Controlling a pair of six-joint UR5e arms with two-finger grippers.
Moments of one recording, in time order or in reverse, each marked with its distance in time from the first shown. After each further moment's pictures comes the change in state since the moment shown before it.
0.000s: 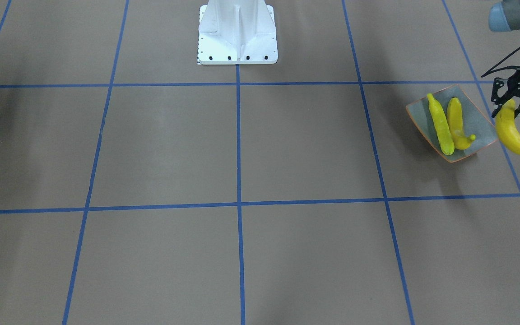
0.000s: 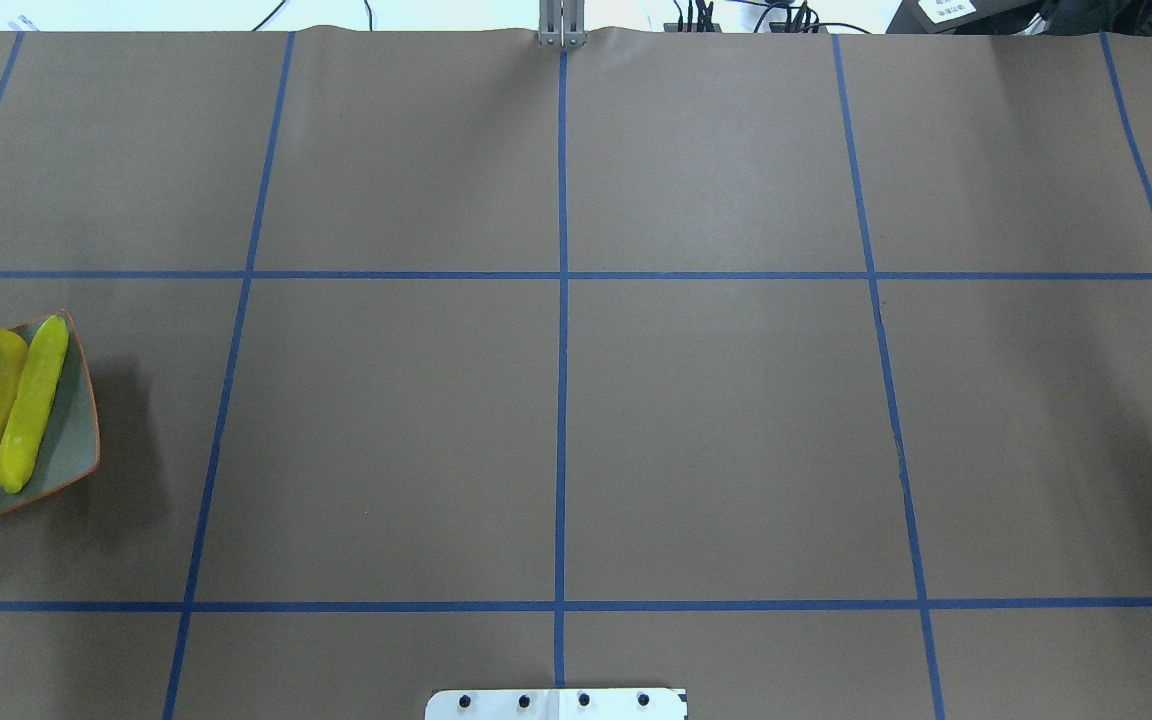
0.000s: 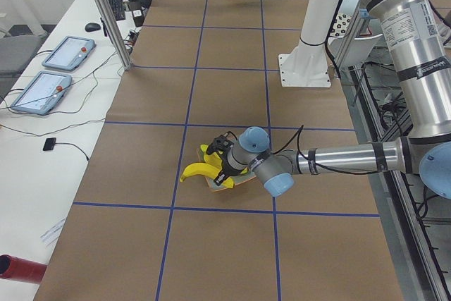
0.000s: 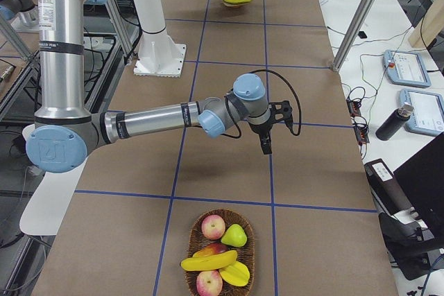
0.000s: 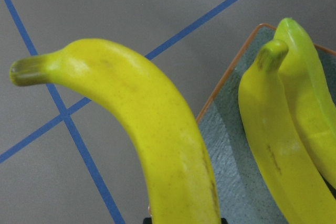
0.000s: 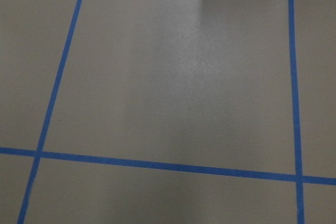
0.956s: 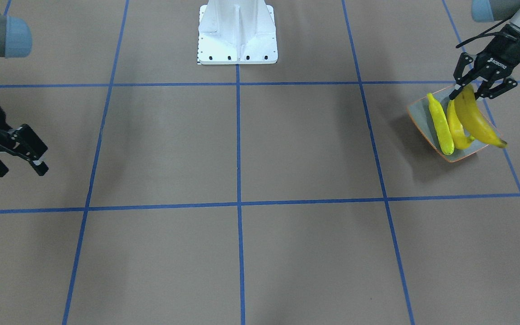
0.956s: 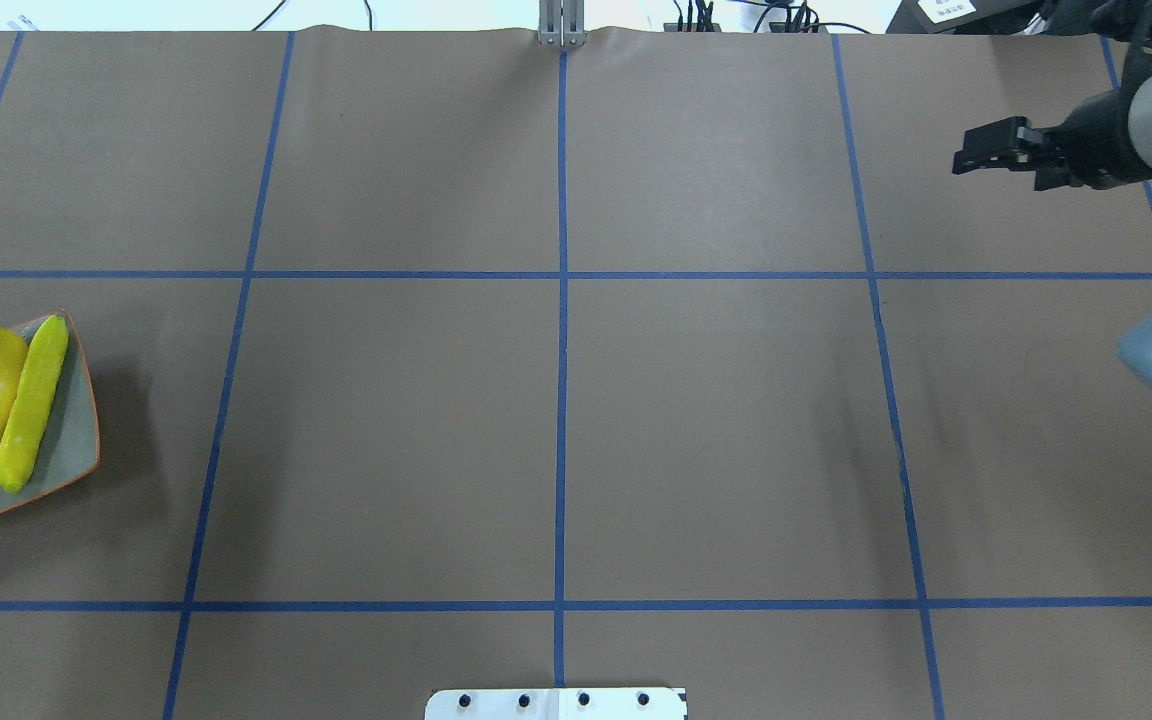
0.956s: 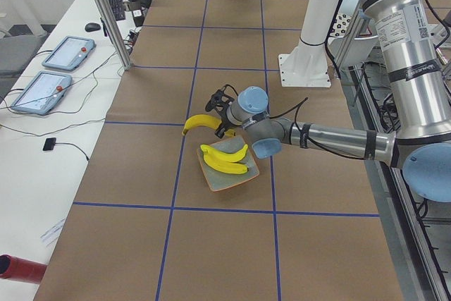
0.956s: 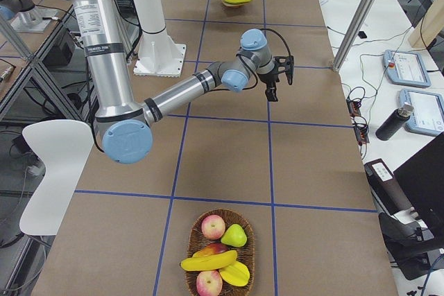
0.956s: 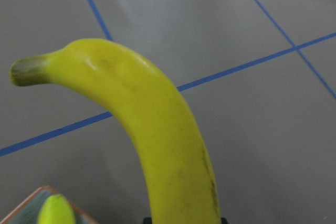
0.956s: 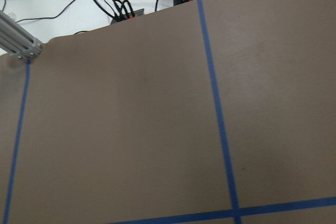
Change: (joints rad) left arm 0.003 -0.025 -0.201 -0.003 -0.122 -0.266; right arm -0.270 0.185 0.077 0.002 -0.207 0.498
